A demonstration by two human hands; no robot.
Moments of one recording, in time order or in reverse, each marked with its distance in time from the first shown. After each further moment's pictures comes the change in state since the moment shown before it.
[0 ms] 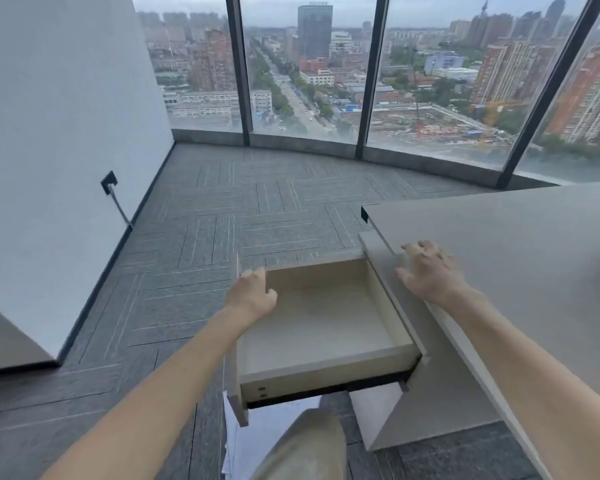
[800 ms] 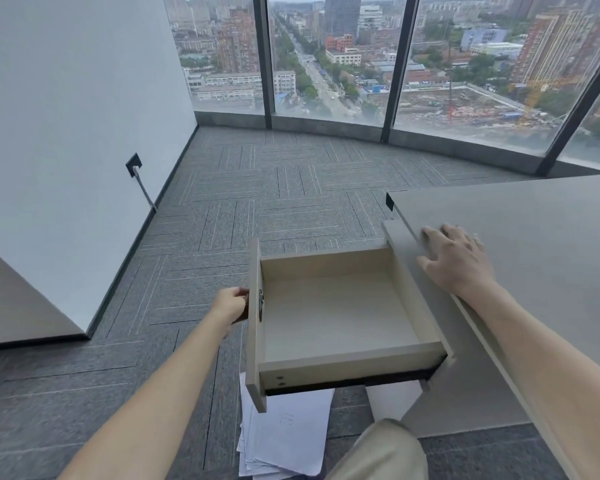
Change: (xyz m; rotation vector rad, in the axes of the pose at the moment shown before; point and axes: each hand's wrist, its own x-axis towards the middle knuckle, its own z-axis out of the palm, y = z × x) left_hand 0.007 -0.086 0.039 -0.927 -0.071 -0.537; right_hand 0.028 0.013 0.024 0.017 0.096 -0.046
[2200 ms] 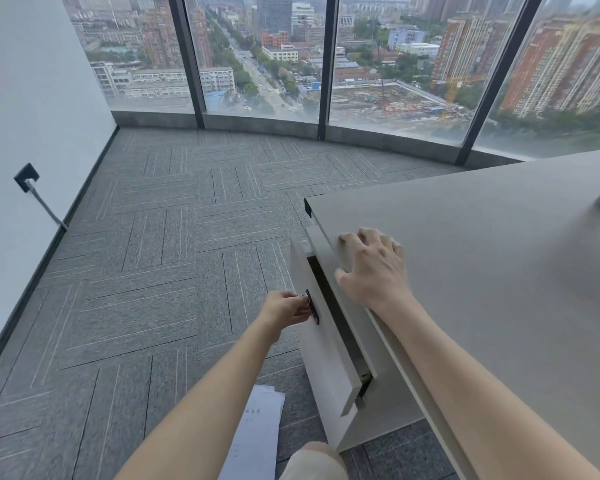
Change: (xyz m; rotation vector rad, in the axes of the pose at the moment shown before) left_hand 0.006 0.050 0.242 -0.195 -0.456 -0.003; right_hand -0.003 -0.006 -0.009 0.048 0.023 0.033
